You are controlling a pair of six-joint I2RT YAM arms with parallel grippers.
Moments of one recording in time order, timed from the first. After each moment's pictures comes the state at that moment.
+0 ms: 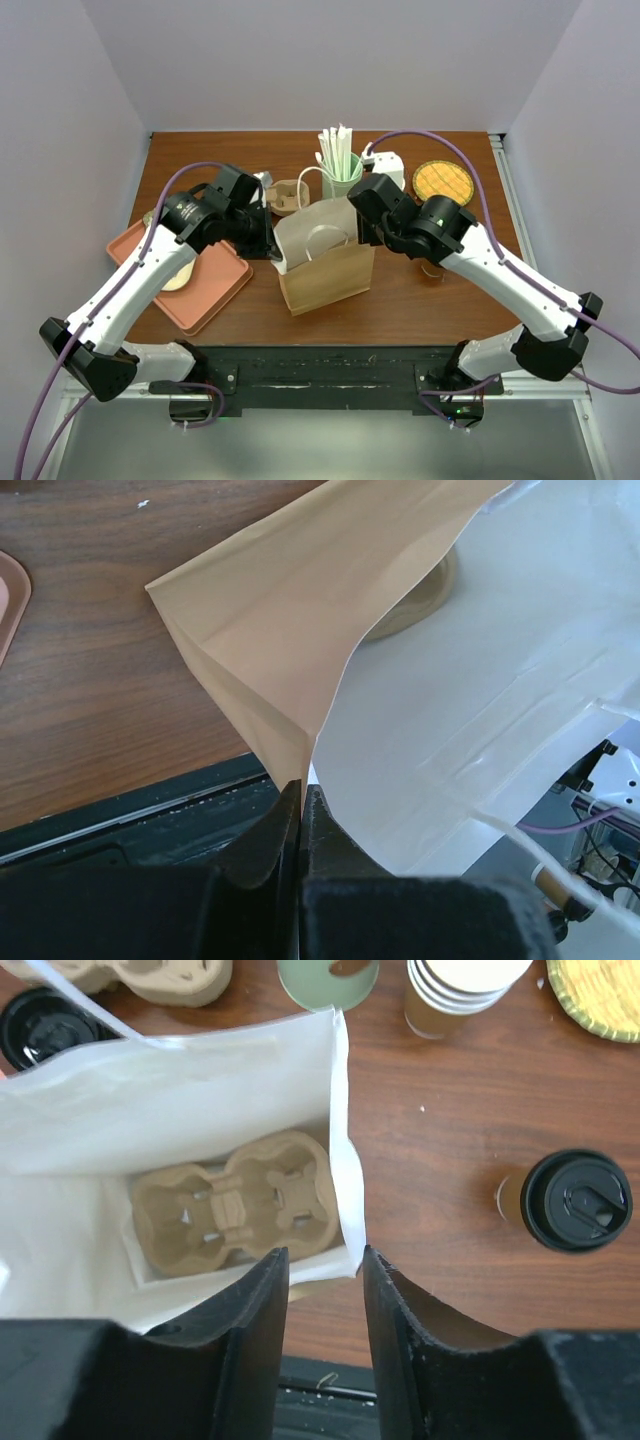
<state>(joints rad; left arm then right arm) -0.60 1.27 1.44 -1.15 0.17 -0.68 0.94 1.38 1.64 -1.14 0.57 0.62</state>
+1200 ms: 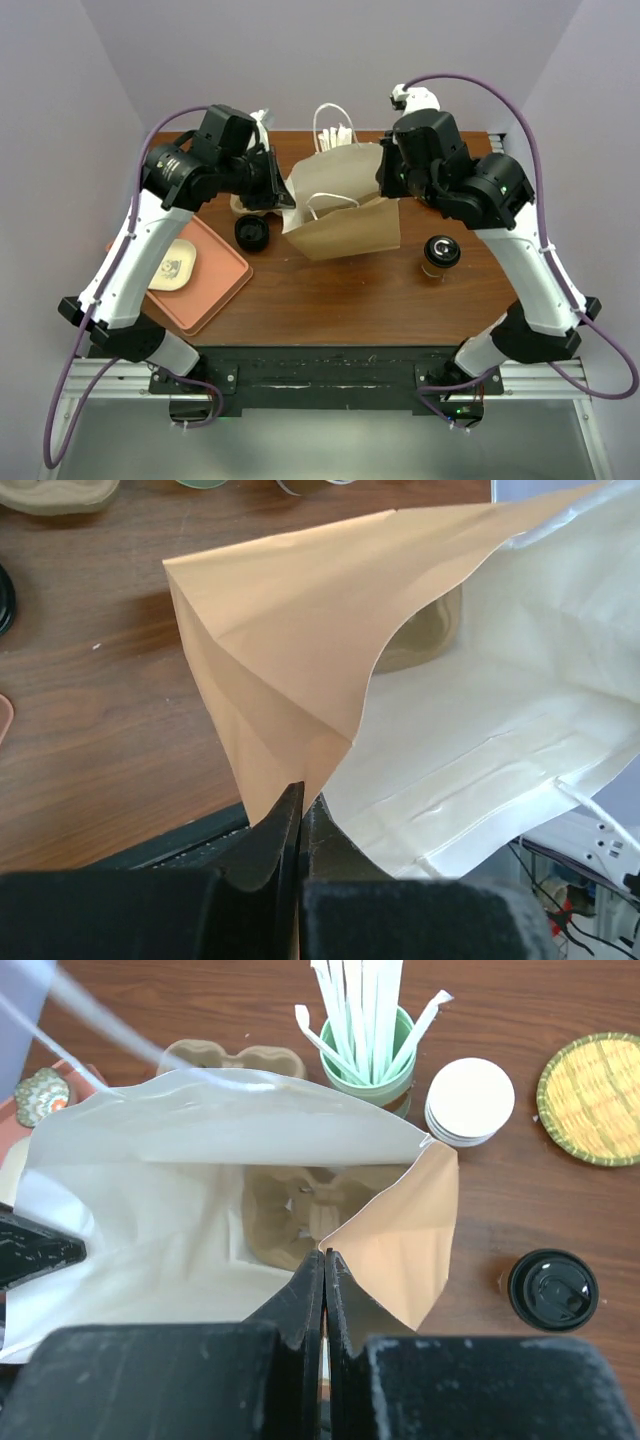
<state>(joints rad) -0.60 1.52 2.05 -1.30 0.16 -0.68 0.82 1.55 2.25 -1.30 0.45 0.45</state>
